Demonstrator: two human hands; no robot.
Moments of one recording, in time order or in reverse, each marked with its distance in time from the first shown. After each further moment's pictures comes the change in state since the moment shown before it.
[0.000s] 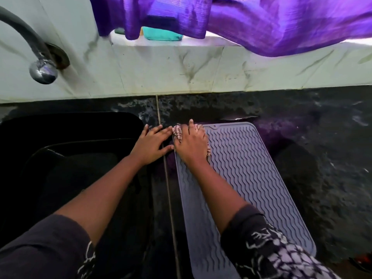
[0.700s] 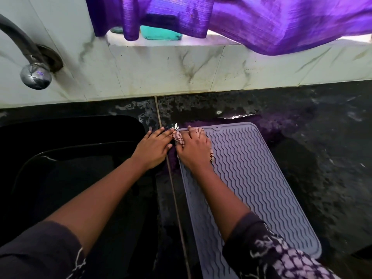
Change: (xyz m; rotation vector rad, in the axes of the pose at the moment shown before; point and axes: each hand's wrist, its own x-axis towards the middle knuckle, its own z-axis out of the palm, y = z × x) left_hand 0.003 -0.003 -0.002 0.015 -0.005 0.039; right_hand -0.007 -0.003 0.008 -0.034 -0.058 0.000
